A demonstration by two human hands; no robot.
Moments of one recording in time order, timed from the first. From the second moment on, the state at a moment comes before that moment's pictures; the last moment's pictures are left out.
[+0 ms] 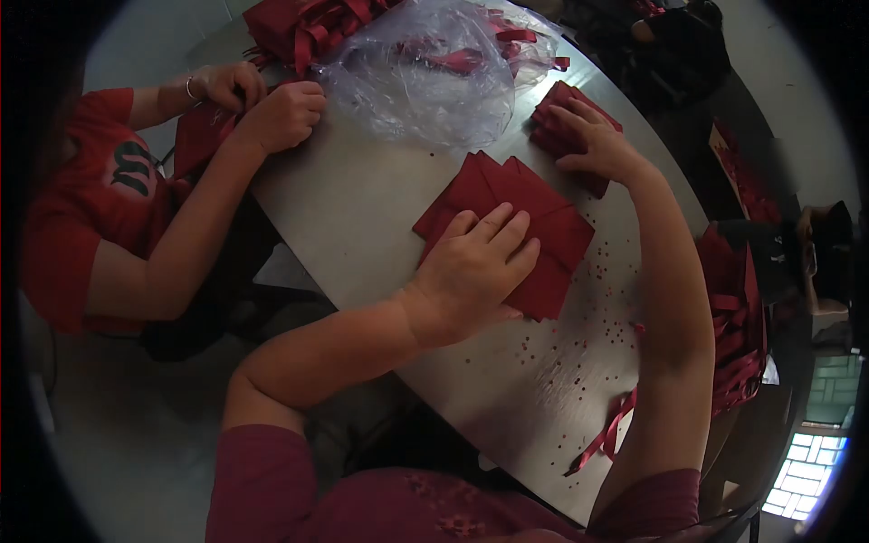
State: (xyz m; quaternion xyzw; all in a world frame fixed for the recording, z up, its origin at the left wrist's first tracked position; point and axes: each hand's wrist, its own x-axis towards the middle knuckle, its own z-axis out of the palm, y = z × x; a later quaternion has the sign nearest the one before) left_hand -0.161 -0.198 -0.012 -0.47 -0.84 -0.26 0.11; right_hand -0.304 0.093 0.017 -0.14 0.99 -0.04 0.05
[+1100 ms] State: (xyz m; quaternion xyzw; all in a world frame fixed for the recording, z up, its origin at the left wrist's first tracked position) left_hand -0.169 -0.196 -0.022 -0.20 -0.92 -0.33 0.07; right_hand -0.230 0.048 0.029 0.14 0.83 -0.51 0.18
